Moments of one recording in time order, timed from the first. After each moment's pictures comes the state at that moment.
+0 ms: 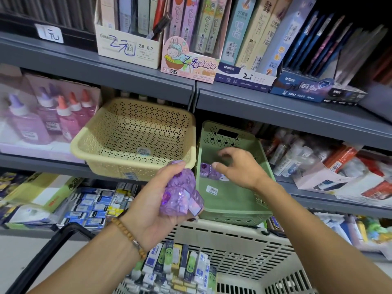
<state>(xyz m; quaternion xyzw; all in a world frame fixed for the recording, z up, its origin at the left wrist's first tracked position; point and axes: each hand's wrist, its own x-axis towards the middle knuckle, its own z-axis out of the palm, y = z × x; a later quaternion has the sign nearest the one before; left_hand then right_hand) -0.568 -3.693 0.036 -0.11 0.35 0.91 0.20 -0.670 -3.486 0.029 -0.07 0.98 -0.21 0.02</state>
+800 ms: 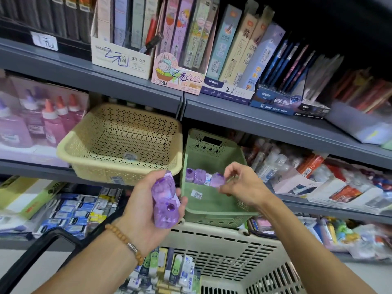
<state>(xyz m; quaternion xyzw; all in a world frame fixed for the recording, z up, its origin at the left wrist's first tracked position) -0.565 -3.685 0.040 -0.24 0.28 0.90 0.22 -0.620 -3.468 0.051 0.03 0.90 -0.43 0.05</state>
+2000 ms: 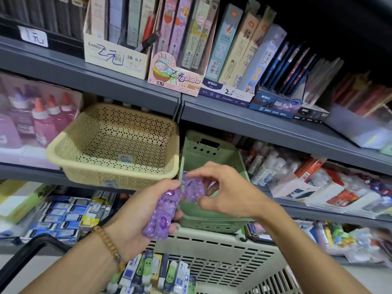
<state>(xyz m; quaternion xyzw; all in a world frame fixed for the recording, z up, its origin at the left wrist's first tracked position) -0.565 -3.692 0.039 -0.10 0.47 0.84 0.24 -0.602 -3.508 0.085 -0.23 0.94 -0.26 0.07</state>
